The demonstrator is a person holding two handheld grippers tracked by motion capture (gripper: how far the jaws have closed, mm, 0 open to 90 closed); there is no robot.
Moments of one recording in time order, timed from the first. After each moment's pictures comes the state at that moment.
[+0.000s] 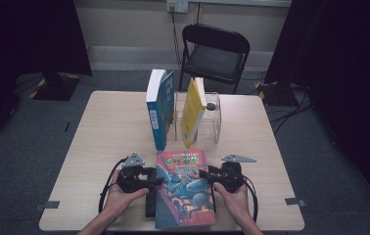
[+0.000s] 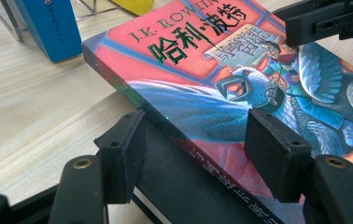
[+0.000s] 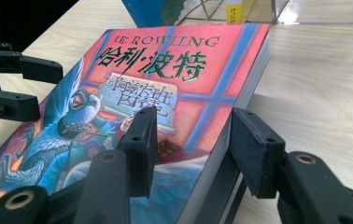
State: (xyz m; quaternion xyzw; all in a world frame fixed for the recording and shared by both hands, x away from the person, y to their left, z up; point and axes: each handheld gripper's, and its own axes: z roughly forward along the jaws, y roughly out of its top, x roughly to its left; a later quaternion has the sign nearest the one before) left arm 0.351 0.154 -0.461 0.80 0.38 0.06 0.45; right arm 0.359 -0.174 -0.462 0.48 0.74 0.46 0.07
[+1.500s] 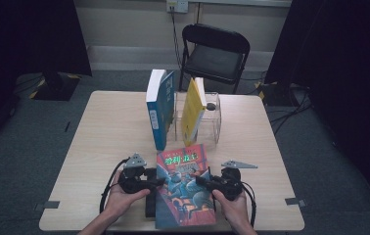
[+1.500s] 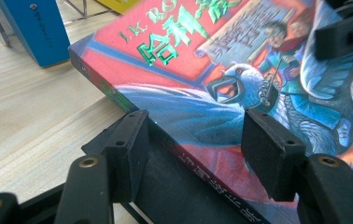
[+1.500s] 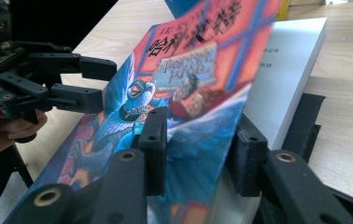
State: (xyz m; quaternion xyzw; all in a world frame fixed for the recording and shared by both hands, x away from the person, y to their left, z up) left arm 0.349 0.150 -0.461 0.81 0.37 0.06 0.46; right arm 0.337 -0.167 -0.455 0.48 0.73 0.49 0.01
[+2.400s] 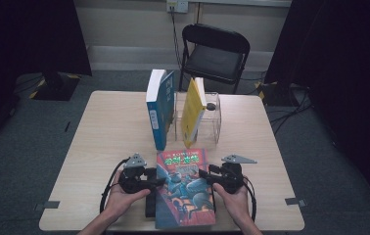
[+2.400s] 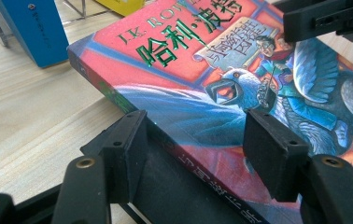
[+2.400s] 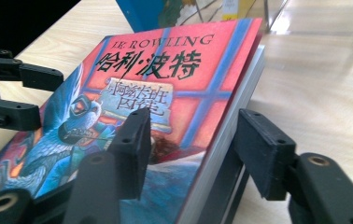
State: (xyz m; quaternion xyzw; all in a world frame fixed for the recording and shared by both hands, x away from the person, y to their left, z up) left arm 0.350 0.150 -0.462 0.81 0.37 0.06 0.46; right arm 0.355 -0.172 -0.458 0.48 0.74 0.46 0.08
